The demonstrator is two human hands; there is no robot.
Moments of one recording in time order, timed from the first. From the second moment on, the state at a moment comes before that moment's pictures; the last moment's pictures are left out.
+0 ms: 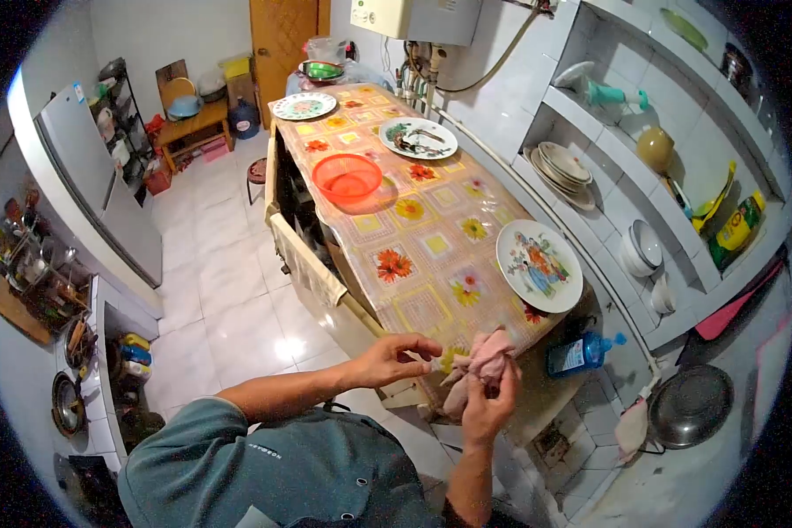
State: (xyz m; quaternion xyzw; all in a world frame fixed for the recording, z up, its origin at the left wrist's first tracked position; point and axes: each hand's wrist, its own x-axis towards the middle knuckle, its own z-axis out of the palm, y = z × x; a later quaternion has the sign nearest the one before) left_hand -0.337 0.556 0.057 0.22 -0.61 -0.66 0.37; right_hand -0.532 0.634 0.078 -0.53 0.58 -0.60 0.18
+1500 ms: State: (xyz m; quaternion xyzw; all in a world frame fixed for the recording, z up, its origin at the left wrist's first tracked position) left_hand -0.272 0.430 0.018 0.29 -0.90 -0.18 0.26; right_hand -0.547 0.683 0.049 -0.51 0.70 -0.48 0.17
